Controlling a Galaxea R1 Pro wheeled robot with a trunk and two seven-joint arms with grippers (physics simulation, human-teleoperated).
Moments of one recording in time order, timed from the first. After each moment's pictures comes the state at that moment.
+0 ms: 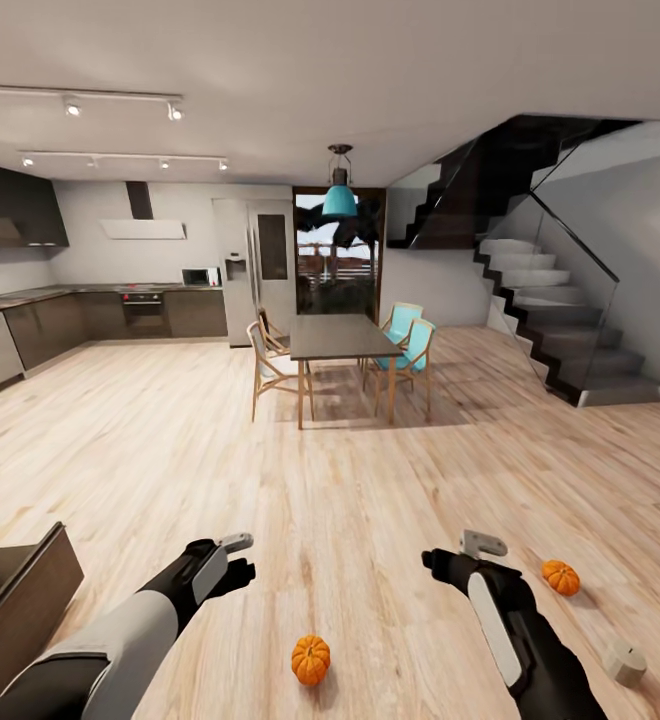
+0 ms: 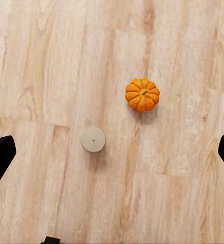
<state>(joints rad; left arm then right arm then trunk) -0.79 -0.06 0.03 -0.26 0.30 0.51 0.24 -0.37 0.04 -0.04 -1.16 -0.28 0.69 -0.22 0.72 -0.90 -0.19</state>
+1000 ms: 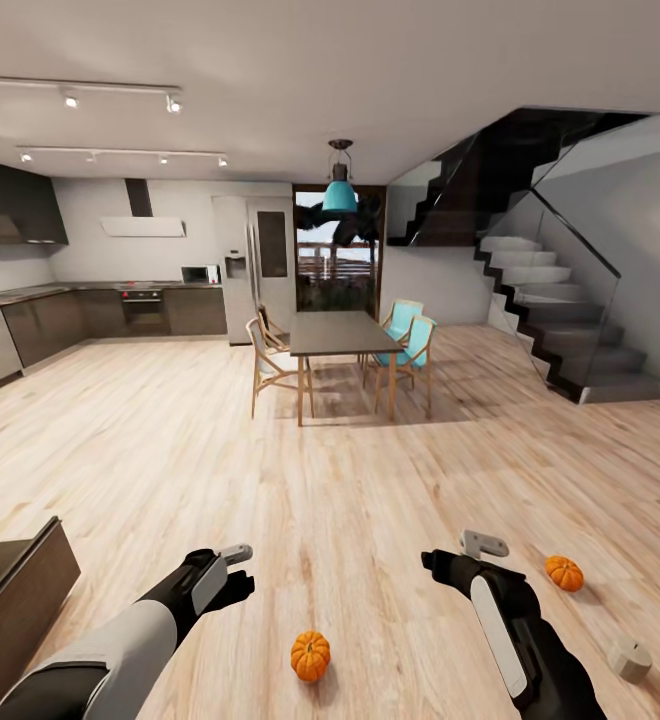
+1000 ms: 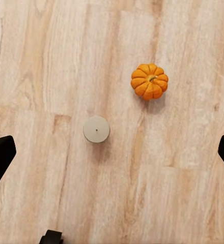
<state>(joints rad) -0.77 -0.06 0.03 -0.25 0.30 0.52 0.25 -0.34 0.04 -0.04 -1.24 -0.28 0.72 -0.22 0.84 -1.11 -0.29</state>
